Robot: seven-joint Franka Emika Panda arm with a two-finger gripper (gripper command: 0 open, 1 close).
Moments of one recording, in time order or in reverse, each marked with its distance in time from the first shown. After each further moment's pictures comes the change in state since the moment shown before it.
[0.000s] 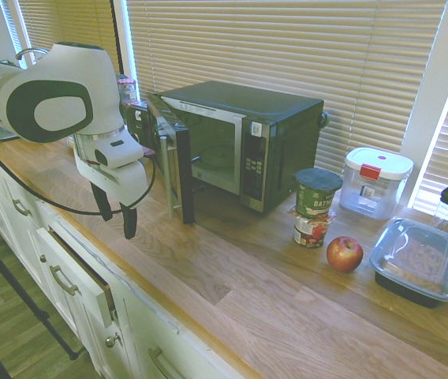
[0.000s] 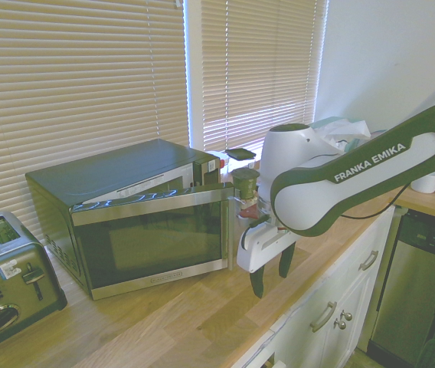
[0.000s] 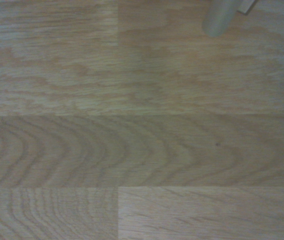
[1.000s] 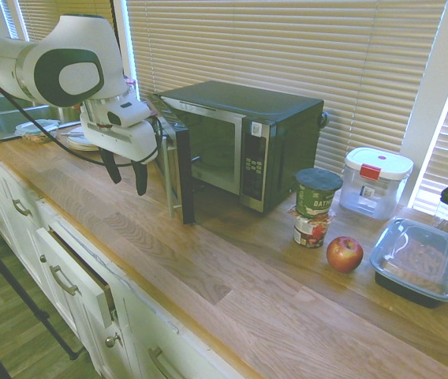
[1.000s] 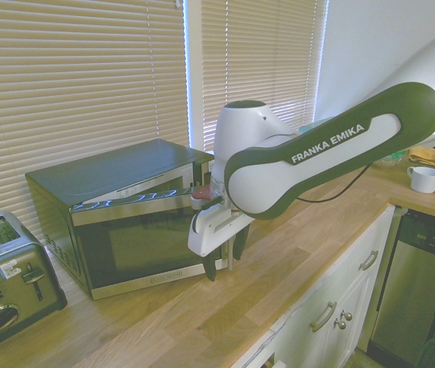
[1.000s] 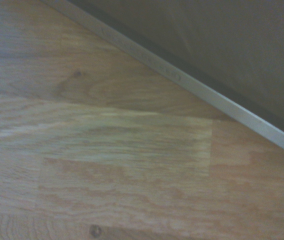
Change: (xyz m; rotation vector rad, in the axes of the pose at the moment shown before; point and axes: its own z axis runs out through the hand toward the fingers) arm -0.009 -0.102 -0.056 0.083 0.106 -0.129
